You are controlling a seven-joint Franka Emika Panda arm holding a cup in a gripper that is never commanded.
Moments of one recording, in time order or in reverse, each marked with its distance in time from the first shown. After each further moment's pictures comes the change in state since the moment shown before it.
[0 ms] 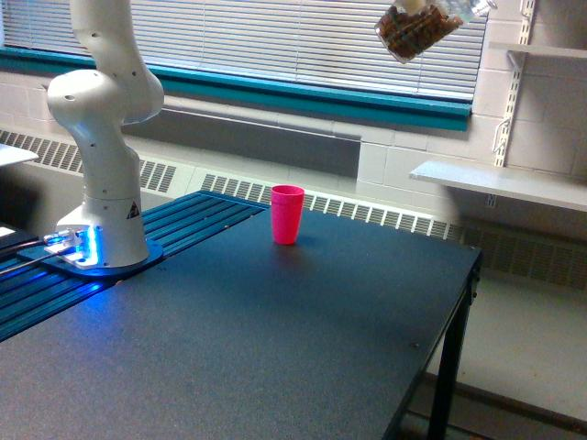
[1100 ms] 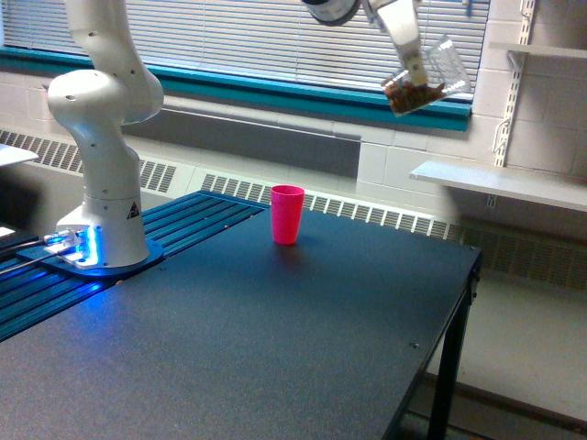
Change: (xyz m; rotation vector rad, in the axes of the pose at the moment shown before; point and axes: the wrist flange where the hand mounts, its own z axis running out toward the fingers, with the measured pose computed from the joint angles) arm -0.199 -0.076 0.005 -0.015 -0.191 -0.313
